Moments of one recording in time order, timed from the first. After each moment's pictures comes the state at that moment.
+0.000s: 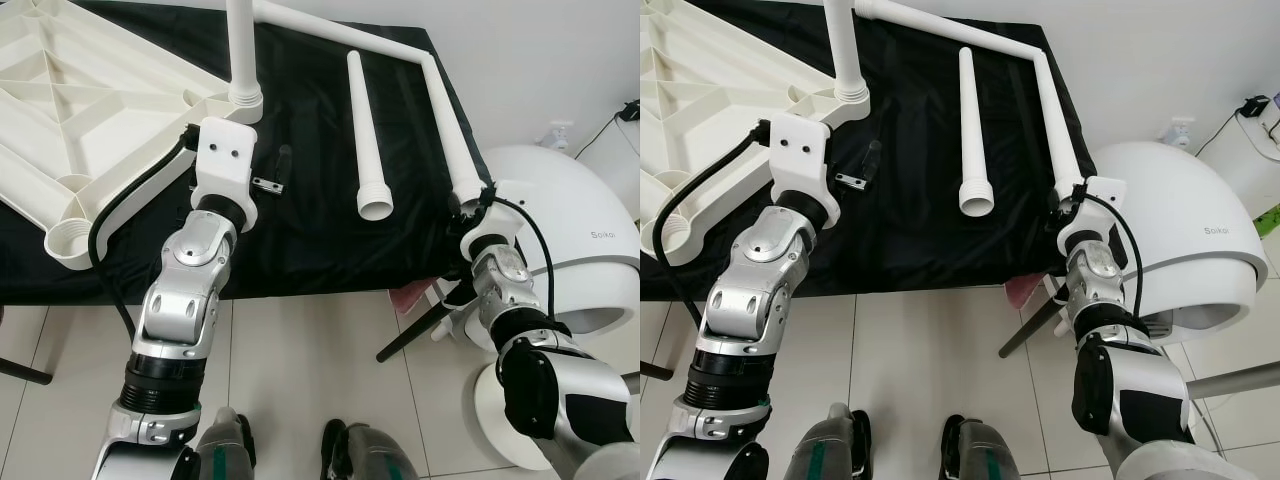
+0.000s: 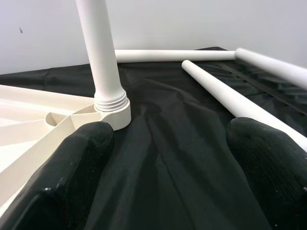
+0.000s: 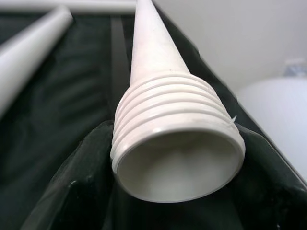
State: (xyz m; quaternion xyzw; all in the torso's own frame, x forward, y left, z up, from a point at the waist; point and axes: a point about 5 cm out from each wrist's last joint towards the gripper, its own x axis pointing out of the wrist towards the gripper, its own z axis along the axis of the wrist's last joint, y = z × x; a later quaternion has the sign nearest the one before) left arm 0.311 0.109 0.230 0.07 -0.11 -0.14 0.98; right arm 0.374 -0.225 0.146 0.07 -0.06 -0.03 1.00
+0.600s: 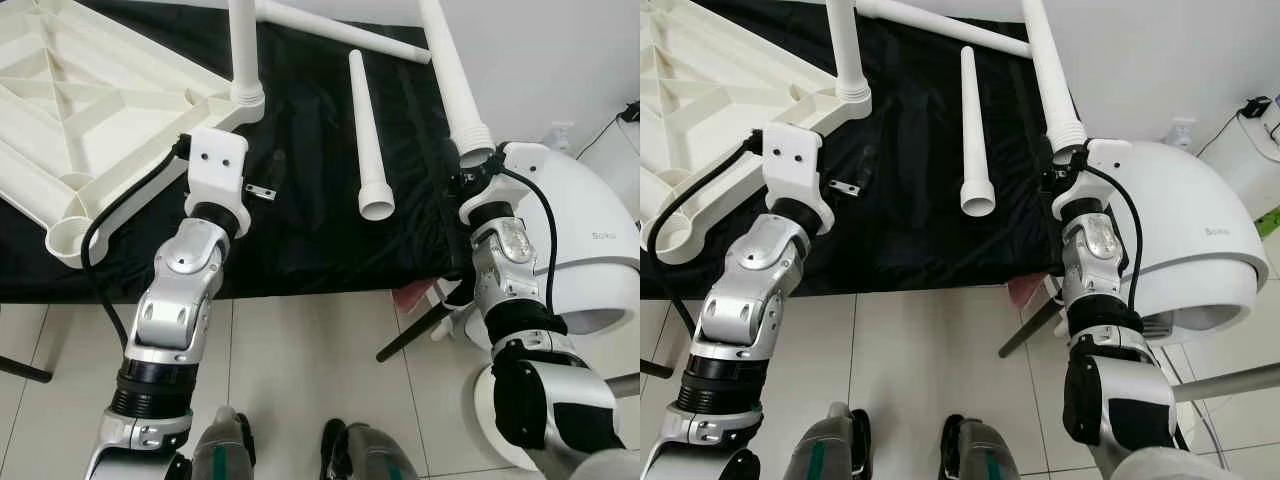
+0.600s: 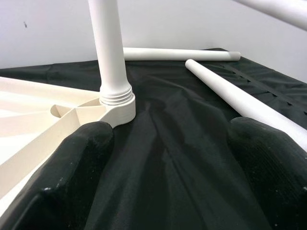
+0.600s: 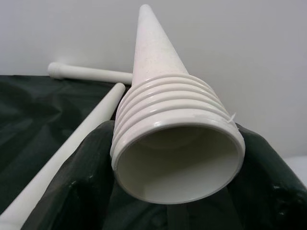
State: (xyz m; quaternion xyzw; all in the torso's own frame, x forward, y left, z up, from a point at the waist) left arm 0.311 0.118 0.221 0.05 -0.11 -0.14 0.98; right arm 0.370 -0.206 0.185 0.04 -0.18 0.03 0.98
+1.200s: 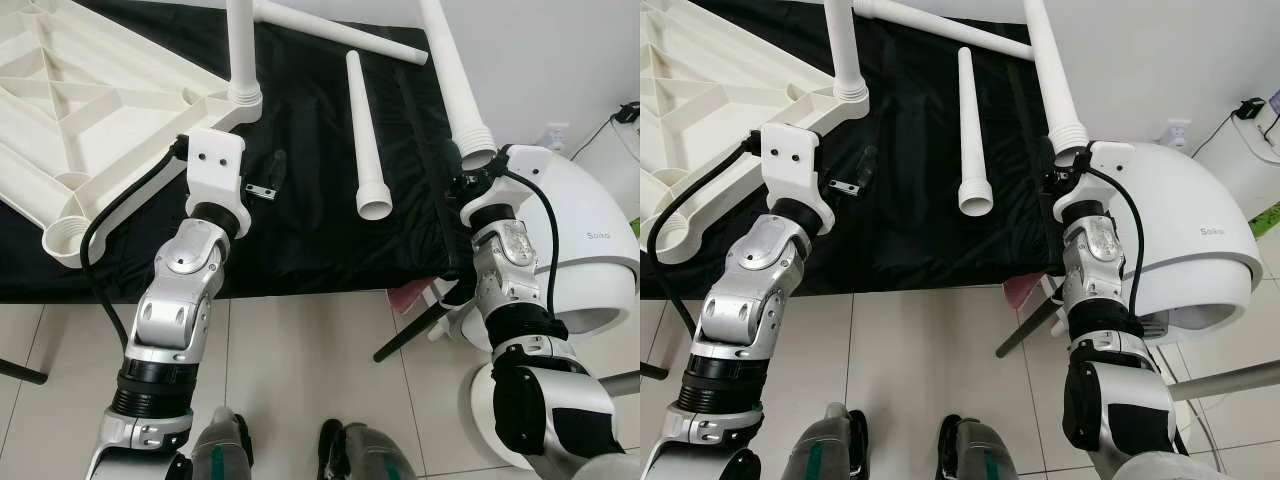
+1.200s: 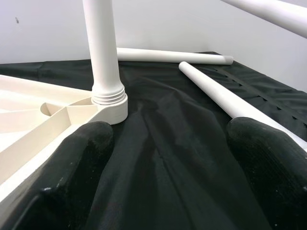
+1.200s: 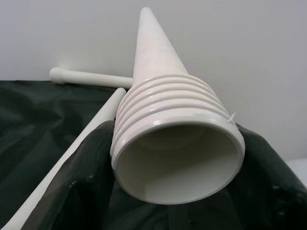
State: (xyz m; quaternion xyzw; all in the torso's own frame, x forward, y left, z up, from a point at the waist) left arm 0.311 0.116 0.221 0.04 -0.11 -0.14 0.98; right arm 0.371 -0.205 0.189 0.05 -0.18 0.04 0.98
